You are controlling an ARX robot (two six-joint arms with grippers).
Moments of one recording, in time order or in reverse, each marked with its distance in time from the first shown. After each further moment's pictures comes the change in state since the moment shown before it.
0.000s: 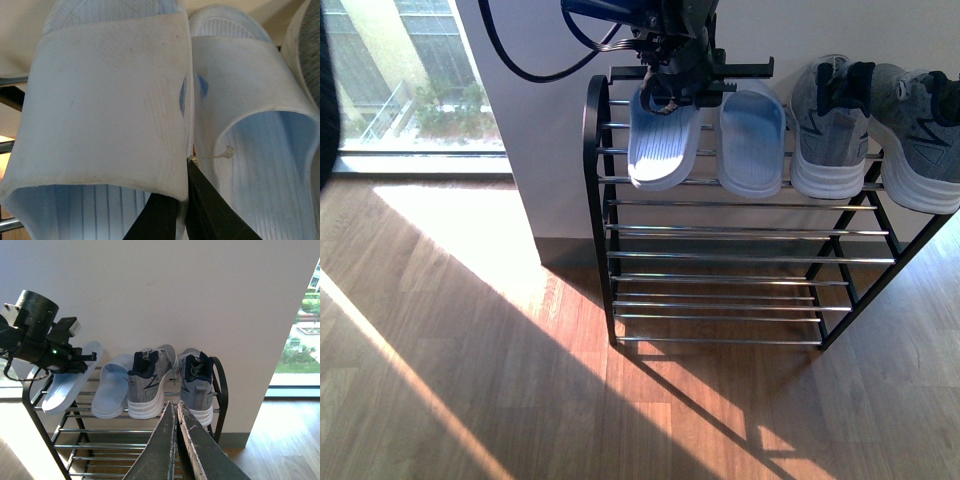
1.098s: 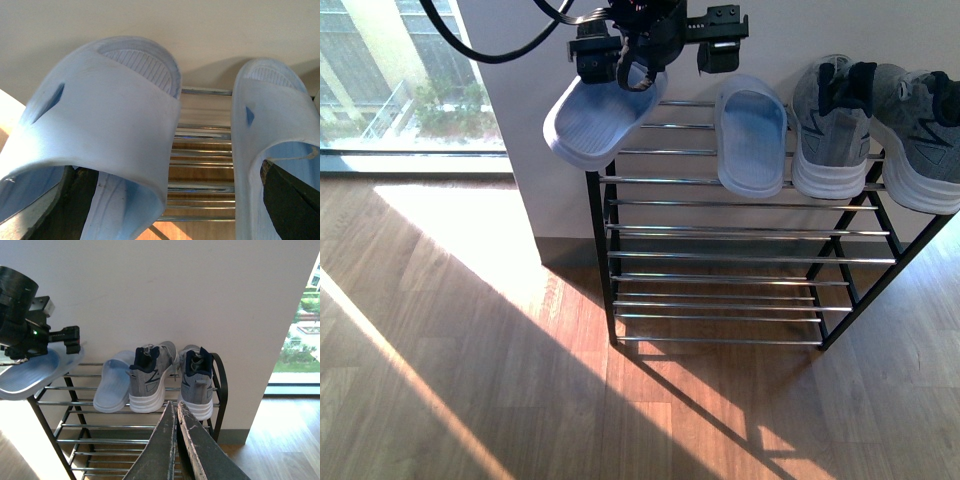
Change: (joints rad) left arm 0.004 -0.253 -0.373 0.174 -0.183 -0.113; right arm -0.001 -0.212 0.000 -0.217 -0.002 0.000
